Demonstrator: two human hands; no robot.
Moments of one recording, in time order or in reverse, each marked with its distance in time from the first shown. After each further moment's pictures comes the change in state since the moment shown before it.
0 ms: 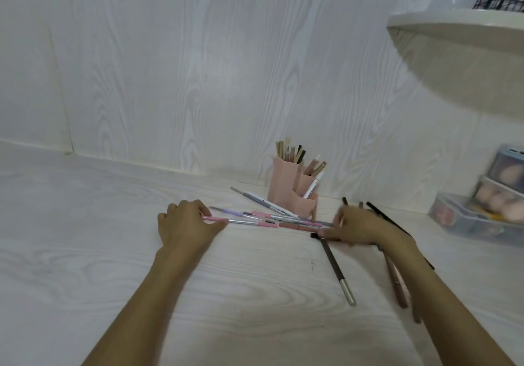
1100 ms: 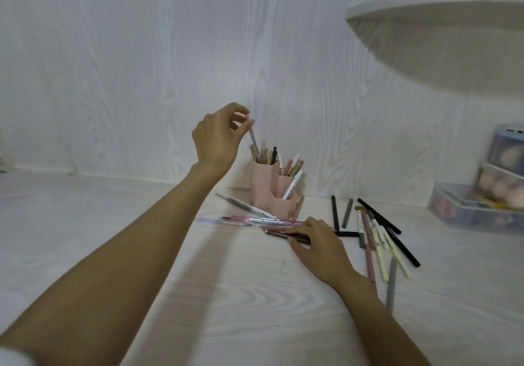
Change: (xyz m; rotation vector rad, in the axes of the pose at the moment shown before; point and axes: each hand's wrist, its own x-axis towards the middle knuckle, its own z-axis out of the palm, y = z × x) left_hand 0.048 0.163 -0.050 -0.300 0.528 0.460; right_hand 0.015 0.029 0.083 0.290 0.539 -0.524
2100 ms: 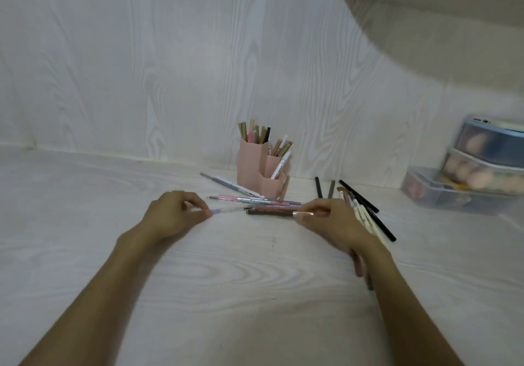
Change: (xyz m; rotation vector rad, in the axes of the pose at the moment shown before) left_hand -0.118 -0.105 -0.033 0.011 -0.845 -0.326; right_hand -0.010 -0.004 -0.057 0.429 -0.109 0.376
